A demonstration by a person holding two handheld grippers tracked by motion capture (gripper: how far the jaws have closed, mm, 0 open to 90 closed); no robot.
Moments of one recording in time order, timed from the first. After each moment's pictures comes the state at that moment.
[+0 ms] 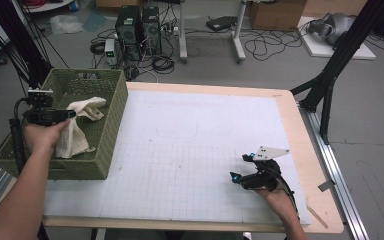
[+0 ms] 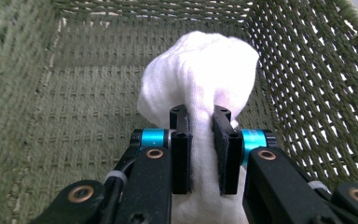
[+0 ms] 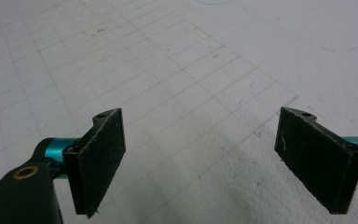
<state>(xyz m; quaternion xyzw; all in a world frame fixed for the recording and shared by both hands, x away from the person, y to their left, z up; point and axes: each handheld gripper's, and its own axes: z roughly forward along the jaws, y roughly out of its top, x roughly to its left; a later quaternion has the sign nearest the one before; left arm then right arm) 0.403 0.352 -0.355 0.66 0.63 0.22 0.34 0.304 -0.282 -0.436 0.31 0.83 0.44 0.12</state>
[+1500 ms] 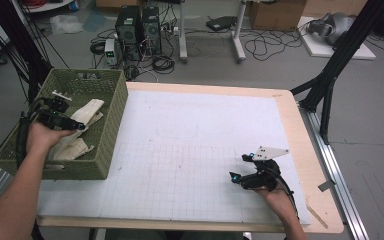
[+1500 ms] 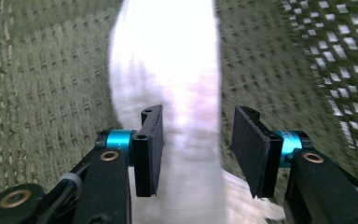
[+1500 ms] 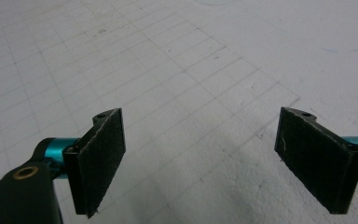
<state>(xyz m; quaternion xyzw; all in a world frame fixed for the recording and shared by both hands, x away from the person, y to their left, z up) 0.413 0.338 -0.364 0.78 0.56 0.17 0.23 0.304 -0.281 -0.436 0.31 0.83 0.44 0.12</state>
